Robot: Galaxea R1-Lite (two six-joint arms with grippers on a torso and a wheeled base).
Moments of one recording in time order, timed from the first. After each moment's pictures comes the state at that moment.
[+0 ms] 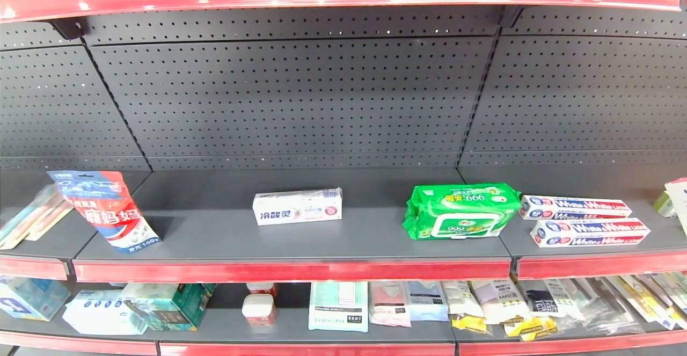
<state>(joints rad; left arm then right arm) 0.00 0.00 0.00 0.00 0.04 0.01 -0.13 0.50 -0.30 -0.01 -0.07 -0.38</state>
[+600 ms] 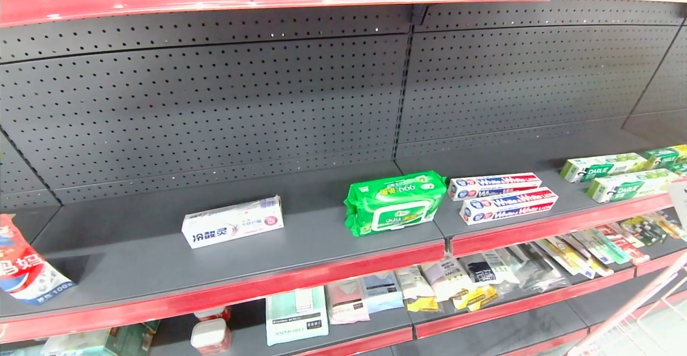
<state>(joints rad) 0.00 0.00 0.00 0.00 0.04 0.01 -0.13 0.51 -0.30 -0.01 -0.07 -0.37</state>
